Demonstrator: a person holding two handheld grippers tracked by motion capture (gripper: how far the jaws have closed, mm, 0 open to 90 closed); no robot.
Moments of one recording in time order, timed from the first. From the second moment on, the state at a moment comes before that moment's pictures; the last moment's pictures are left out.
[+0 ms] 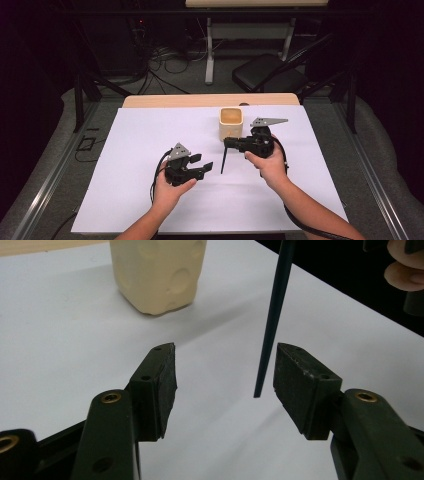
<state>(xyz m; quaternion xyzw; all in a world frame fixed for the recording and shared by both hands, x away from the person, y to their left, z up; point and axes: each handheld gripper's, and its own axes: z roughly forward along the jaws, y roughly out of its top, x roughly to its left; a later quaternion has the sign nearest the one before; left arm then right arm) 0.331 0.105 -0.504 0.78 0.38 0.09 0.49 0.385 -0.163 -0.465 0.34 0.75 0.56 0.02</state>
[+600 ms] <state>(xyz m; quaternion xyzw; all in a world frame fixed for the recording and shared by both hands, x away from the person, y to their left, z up) 0.328 0.105 -0.508 0.79 0.37 0.12 0.47 0.385 -0.167 -0.457 0.33 0.76 0.55 0.07</state>
